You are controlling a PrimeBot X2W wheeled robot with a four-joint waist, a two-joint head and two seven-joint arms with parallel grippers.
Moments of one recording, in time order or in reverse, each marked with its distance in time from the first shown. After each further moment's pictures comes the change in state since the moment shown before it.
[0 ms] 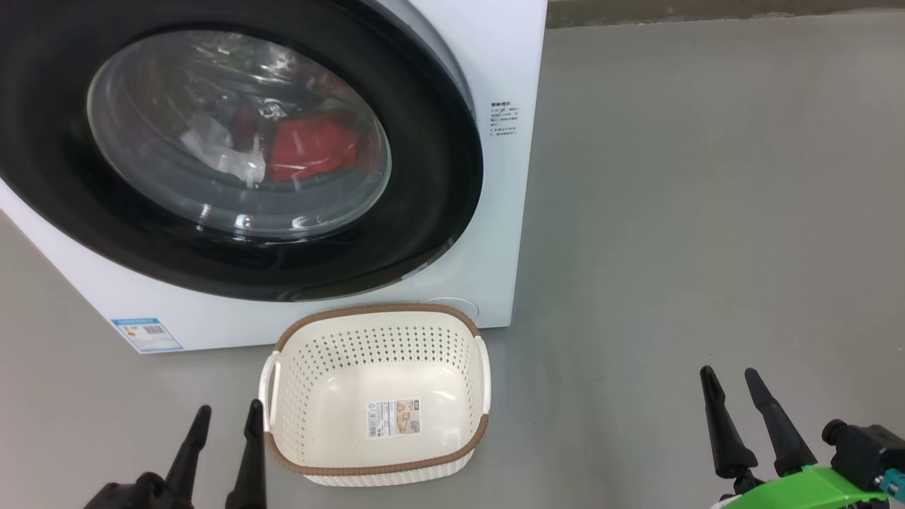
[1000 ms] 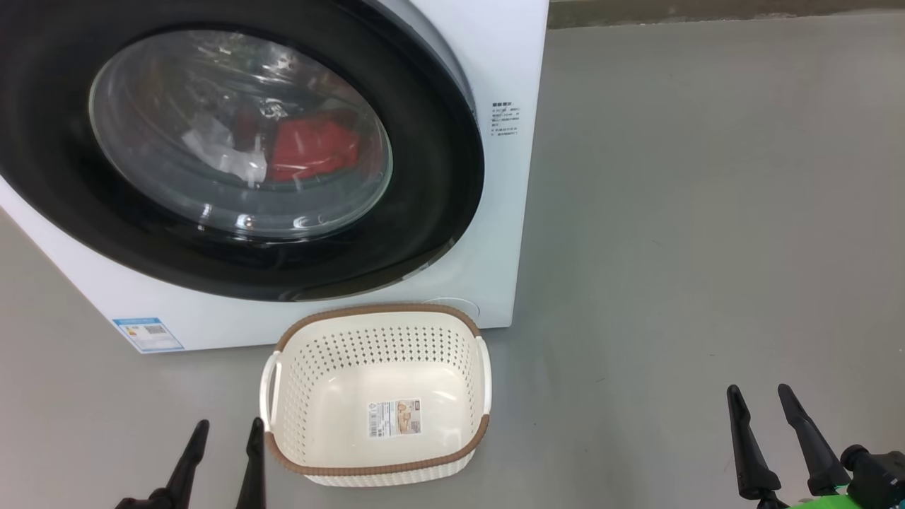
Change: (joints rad) left arm 0.017 0.004 0.009 0.046 0.143 -0.003 -0.060; right arm 0.064 0.005 -0.071 -0.019 -0.181 0.000 -0.058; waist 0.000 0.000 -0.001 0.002
